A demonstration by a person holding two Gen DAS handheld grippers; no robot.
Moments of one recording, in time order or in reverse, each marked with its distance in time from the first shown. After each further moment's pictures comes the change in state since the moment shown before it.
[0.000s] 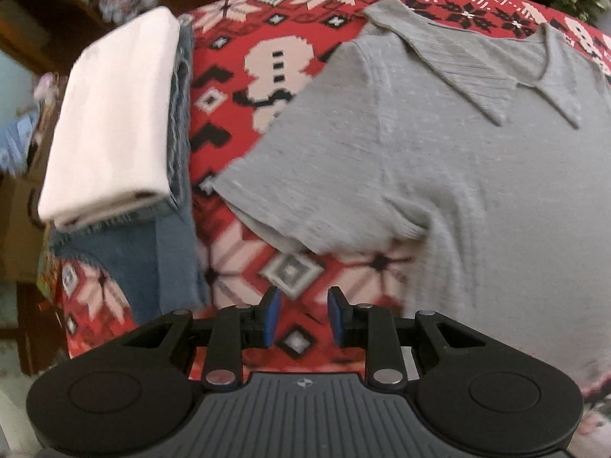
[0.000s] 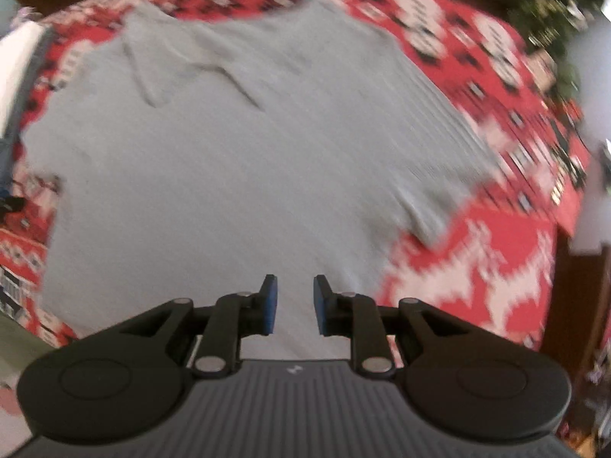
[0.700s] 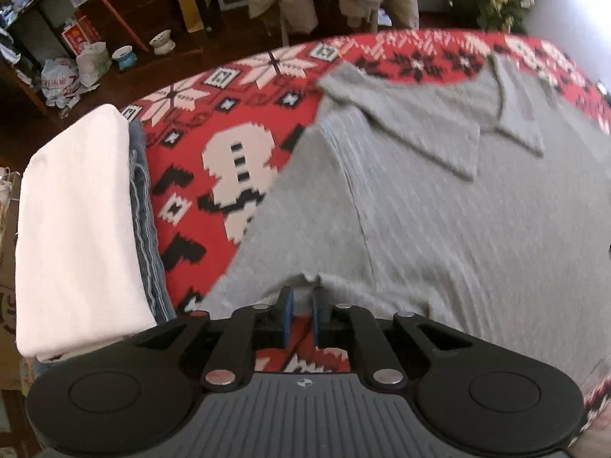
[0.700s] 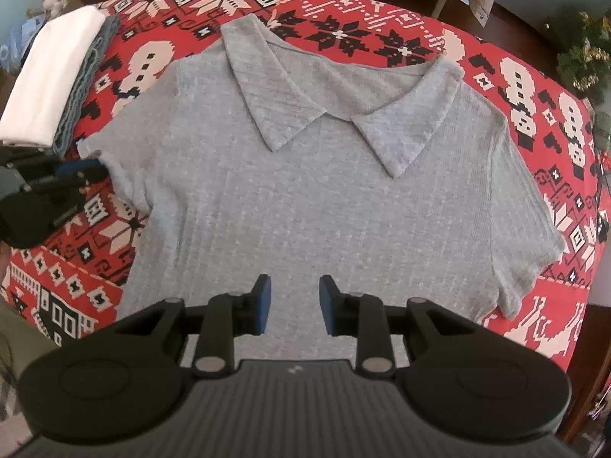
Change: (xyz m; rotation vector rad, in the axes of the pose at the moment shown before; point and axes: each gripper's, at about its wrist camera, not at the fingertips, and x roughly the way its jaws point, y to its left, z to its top) left arm 0.004 0.019 0.033 0.169 -0.185 -0.158; right arm 0.009 0.092 0.046 -0.085 0.011 0.031
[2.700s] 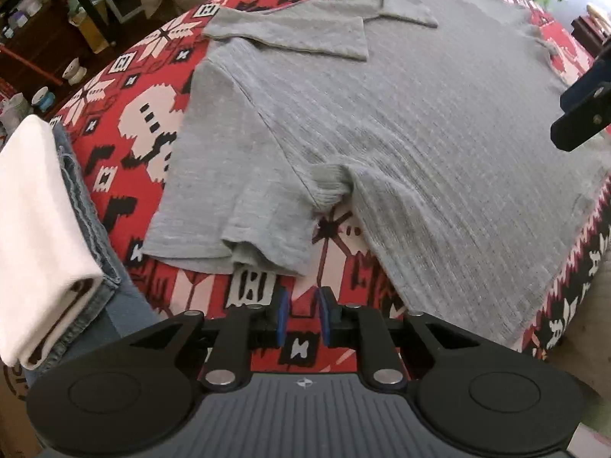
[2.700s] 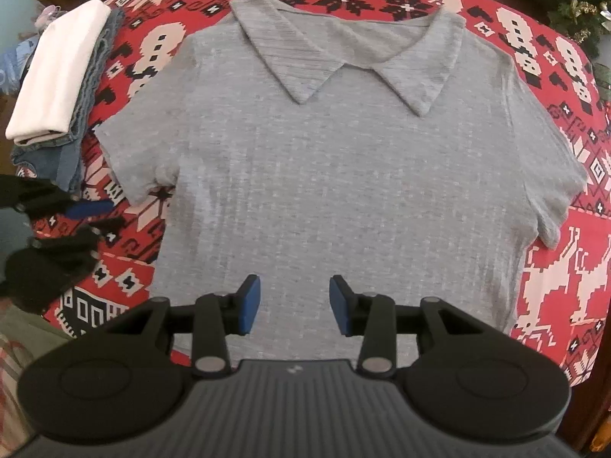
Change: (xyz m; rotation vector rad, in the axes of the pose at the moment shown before) left arm -0.009 -0.023 -0.054 0.291 0.076 -0.106; right arm 0.005 0.027 -0.040 0.089 0.015 0.043
